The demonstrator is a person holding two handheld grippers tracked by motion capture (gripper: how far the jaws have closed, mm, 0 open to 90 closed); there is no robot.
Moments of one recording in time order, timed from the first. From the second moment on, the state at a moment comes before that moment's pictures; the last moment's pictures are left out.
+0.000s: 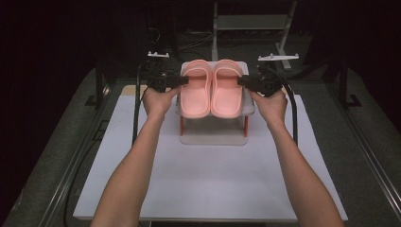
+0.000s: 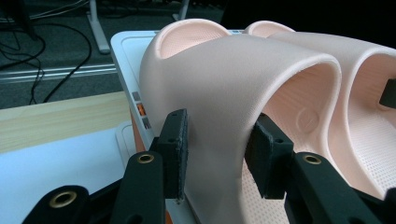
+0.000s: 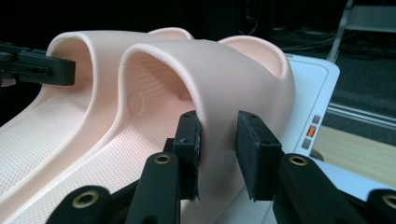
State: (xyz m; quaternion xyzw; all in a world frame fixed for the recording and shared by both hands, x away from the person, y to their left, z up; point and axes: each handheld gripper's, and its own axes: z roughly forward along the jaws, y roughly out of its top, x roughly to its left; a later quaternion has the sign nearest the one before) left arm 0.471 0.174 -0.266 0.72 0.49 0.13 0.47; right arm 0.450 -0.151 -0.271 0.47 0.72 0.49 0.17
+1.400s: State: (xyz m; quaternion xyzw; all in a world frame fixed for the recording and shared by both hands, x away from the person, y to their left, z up) left arm 0.494 0.159 -0.269 0.74 0.46 0.15 0.47; right arm 0.472 -0.158 -0.274 0.47 0.71 0.49 0.19
